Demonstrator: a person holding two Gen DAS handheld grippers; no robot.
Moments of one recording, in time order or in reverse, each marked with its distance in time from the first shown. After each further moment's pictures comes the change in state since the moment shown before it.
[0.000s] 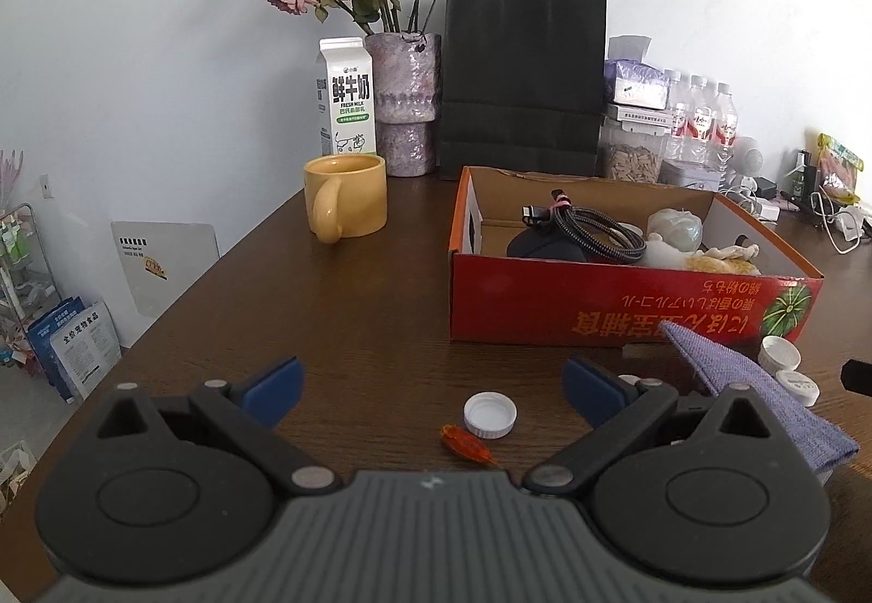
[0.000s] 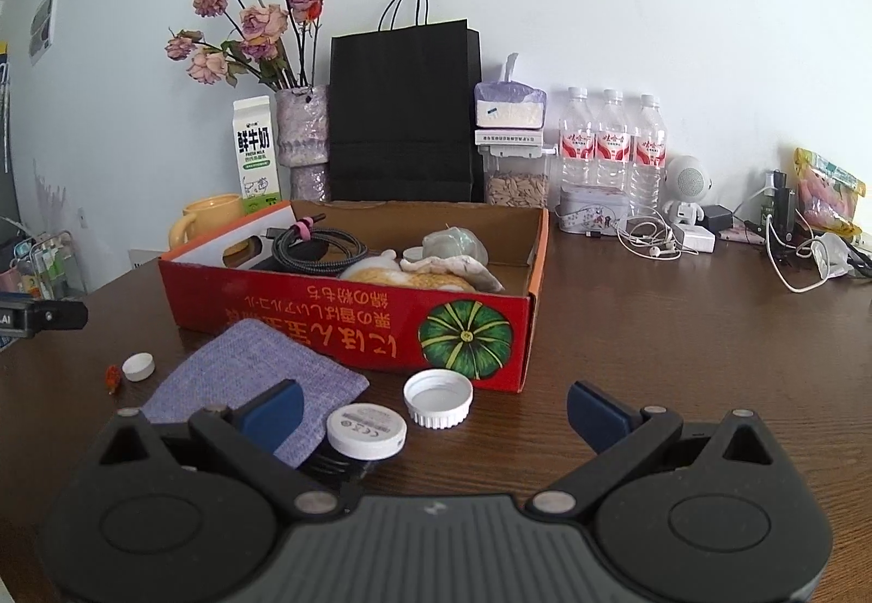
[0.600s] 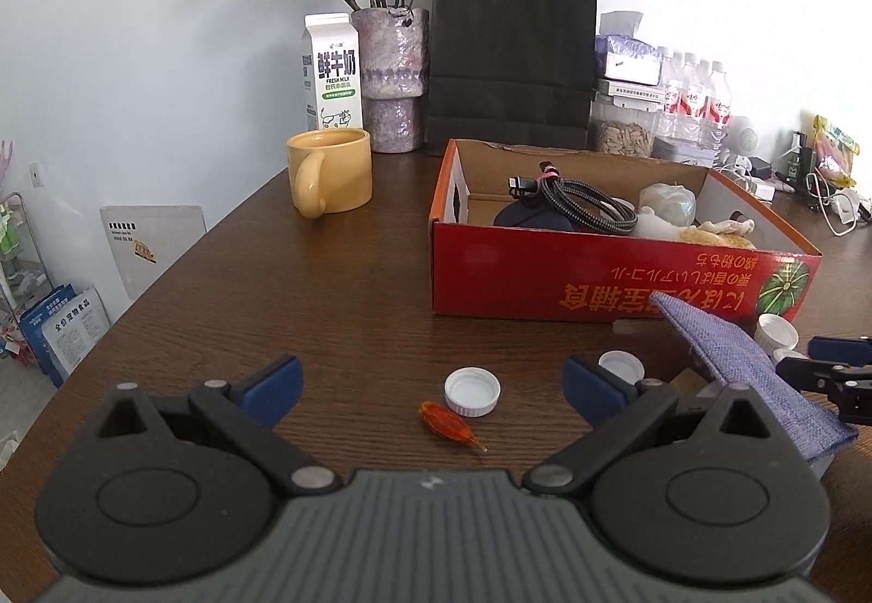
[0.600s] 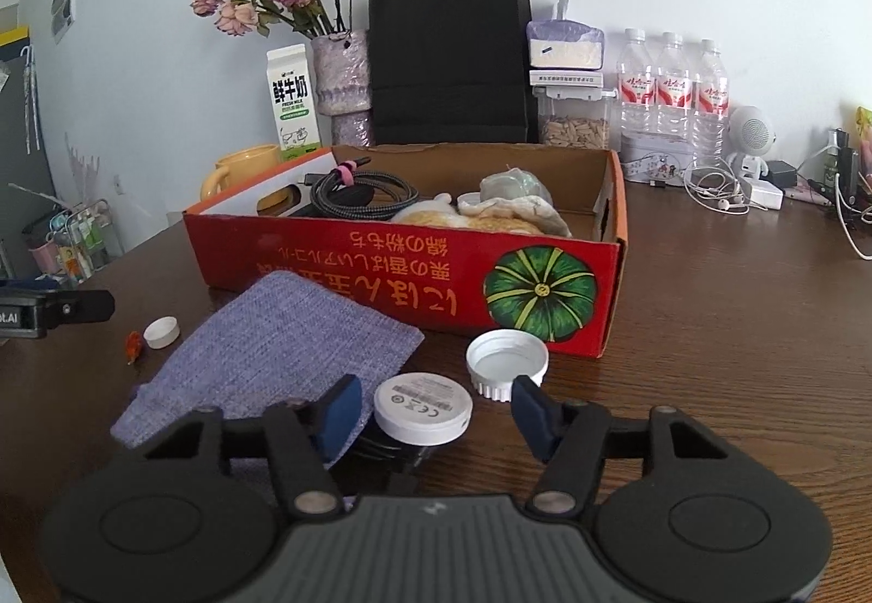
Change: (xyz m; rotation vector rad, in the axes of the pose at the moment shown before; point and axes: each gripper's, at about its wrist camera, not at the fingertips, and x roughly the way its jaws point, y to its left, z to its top) left arm 0.010 -0.008 -0.006 0.007 0.043 -0.016; right arm 0.043 0.014 -0.004 -0.003 0.107 0.121
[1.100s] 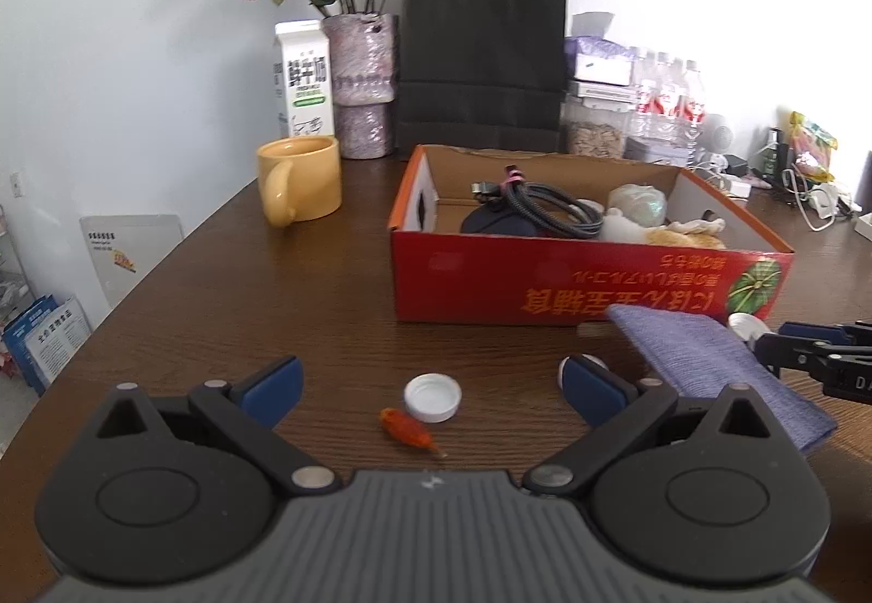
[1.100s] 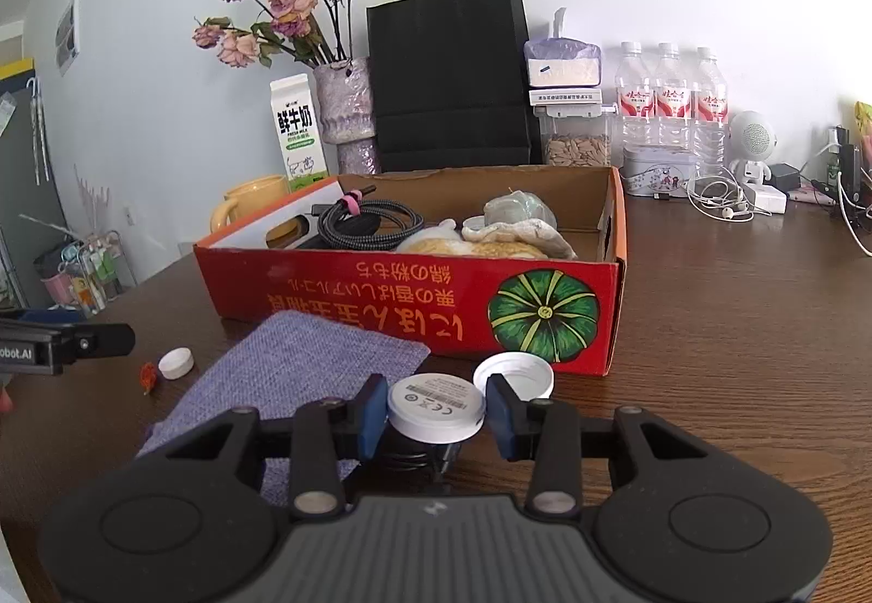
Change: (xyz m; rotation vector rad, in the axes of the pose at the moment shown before) left arm -0.004 -0.018 0.004 0.029 -0.013 -0.055; right arm -0.007 -0.008 0.003 0.050 -0.061 0.033
